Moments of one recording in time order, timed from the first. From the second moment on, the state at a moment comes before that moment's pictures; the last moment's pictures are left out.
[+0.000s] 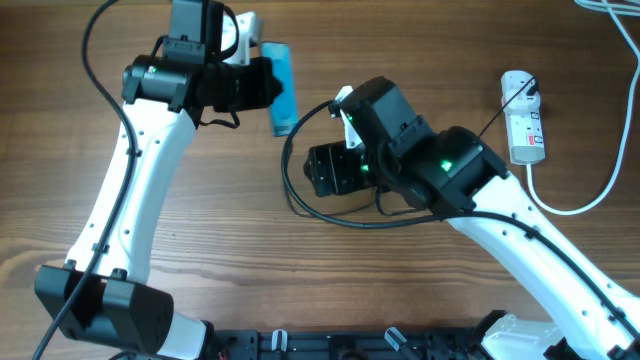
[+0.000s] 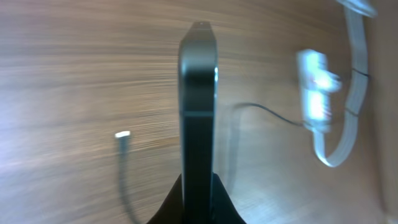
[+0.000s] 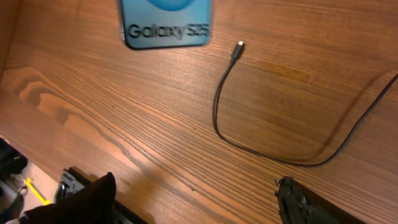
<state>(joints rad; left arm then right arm) -0.20 1.67 1.65 -0.98 0.33 -0.34 0.72 1.49 1.53 -1.02 -0.15 0.48</state>
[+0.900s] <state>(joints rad) 0.03 1.75 1.65 -1.15 -0.01 -0.56 0.70 2.30 2.04 -1.14 -0.18 0.64</state>
